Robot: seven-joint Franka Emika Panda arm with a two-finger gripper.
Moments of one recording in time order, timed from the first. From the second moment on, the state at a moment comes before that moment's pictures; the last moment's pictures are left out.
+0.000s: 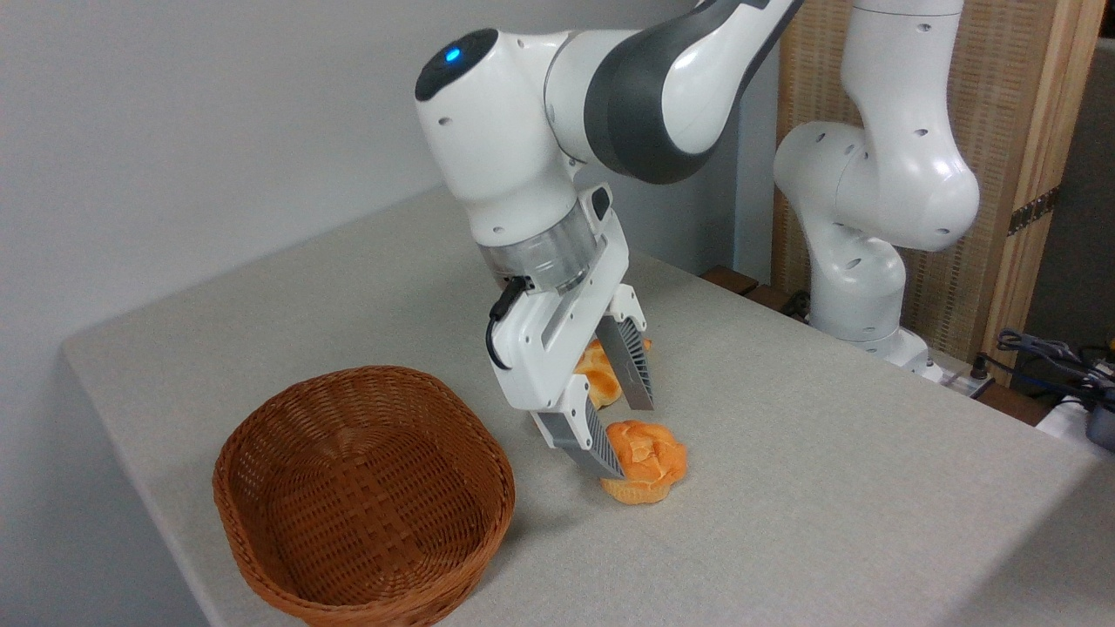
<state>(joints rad) -0.11 -0.14 0.13 -2.17 0.16 1.82 1.84</state>
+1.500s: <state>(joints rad) -0.12 -0.13 0.12 -2.11 0.16 1.73 1.84</state>
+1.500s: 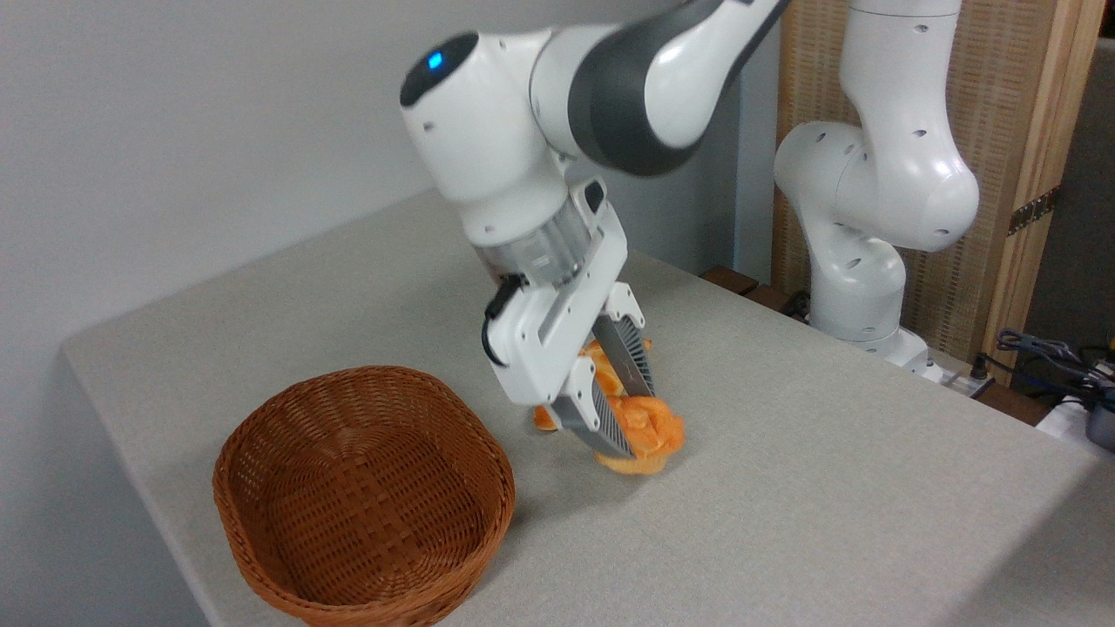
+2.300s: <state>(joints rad) -0.13 -0.09 0.11 -1.91 -0.05 1.89 1.33</state>
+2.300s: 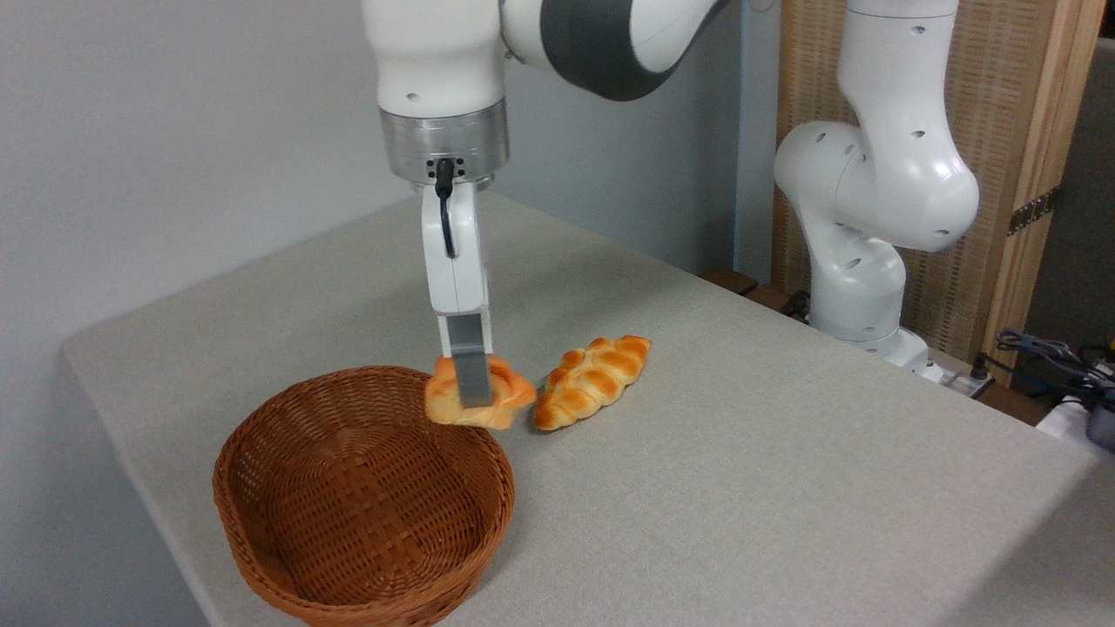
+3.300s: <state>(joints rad) -0.13 0.04 0.03 -1.90 -0.06 2.17 0.95</state>
